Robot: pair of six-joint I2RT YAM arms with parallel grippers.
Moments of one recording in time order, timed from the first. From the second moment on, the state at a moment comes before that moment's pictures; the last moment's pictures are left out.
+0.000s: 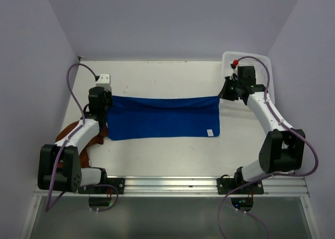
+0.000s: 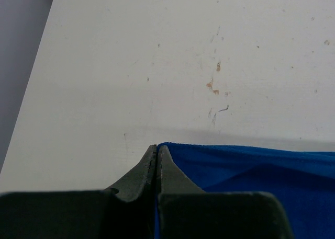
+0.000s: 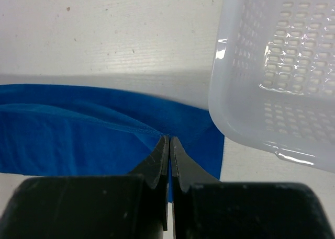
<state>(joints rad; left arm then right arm) -0.07 1.31 0.67 0.24 -0.19 0.04 0.06 1.51 1.20 -0.51 -0.20 0.28</state>
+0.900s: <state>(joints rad) -0.07 1.17 0.59 0.07 -0.21 -0.07 0.04 1.37 1.01 -0.52 -0.17 0.30</state>
